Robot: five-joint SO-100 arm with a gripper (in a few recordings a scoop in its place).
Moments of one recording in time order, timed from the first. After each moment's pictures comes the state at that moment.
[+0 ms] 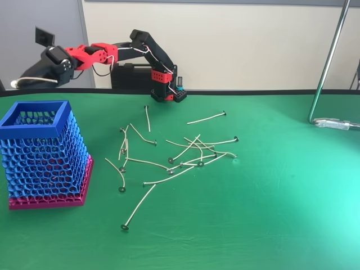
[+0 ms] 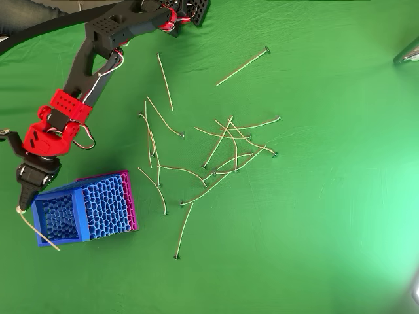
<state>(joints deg) 35.0 48.5 36.0 11.6 -23.9</state>
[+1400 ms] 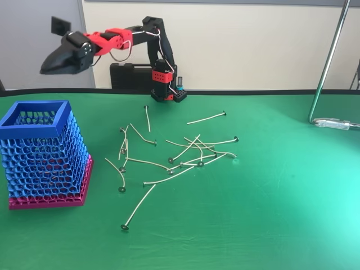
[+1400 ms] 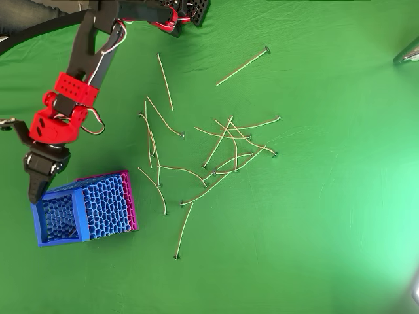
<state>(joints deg) 30.7 75.4 67.6 7.5 -19.2</state>
